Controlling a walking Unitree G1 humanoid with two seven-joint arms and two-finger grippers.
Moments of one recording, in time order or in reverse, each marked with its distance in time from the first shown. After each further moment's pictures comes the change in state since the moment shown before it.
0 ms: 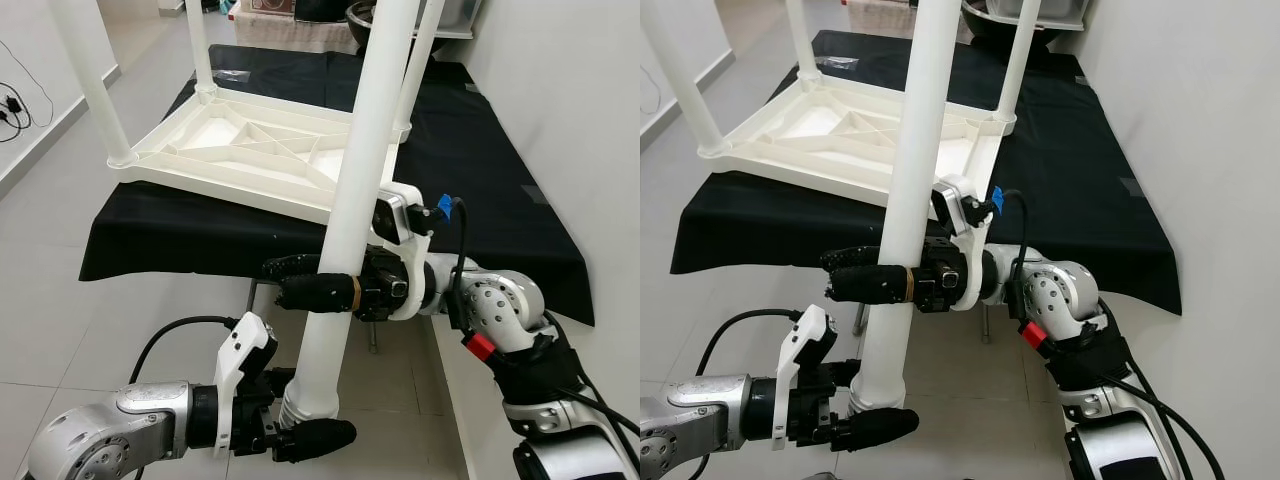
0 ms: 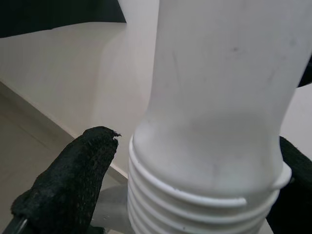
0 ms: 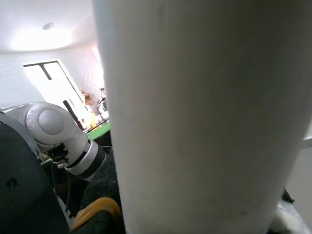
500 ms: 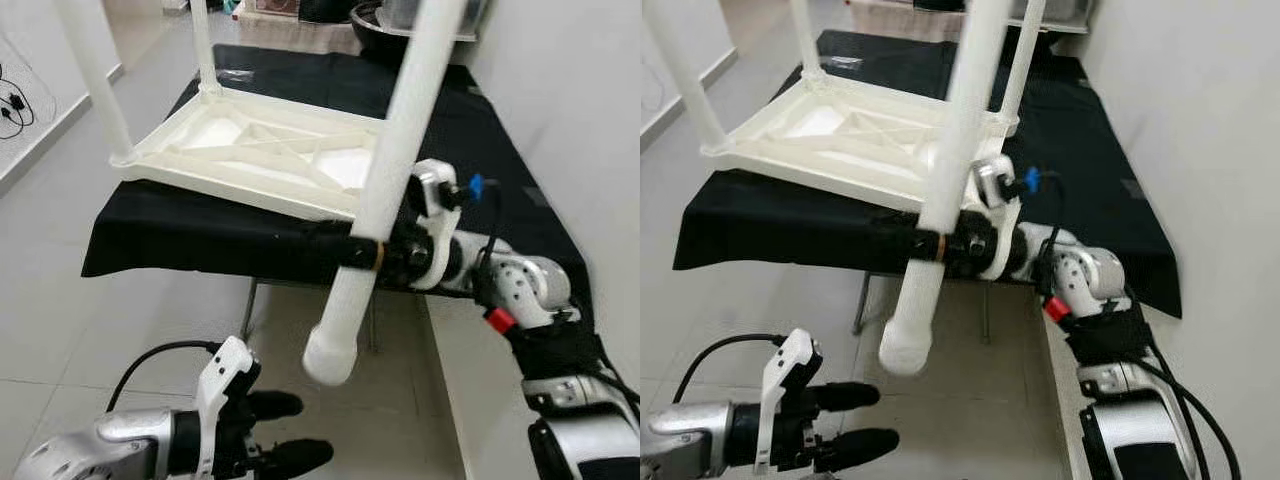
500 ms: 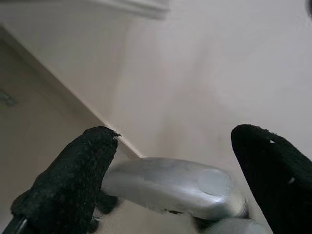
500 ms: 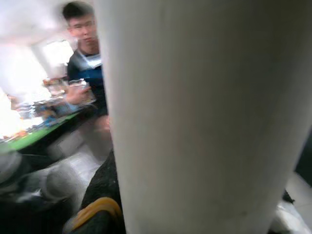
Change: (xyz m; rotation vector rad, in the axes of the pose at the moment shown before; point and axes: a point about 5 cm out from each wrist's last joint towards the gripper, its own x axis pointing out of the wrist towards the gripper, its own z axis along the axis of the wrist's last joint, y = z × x) left arm -0.015 0.006 -0.028 -0.019 0.035 0.173; right arm -0.051 -0.021 0.035 -0.197 -0.059 -0.337
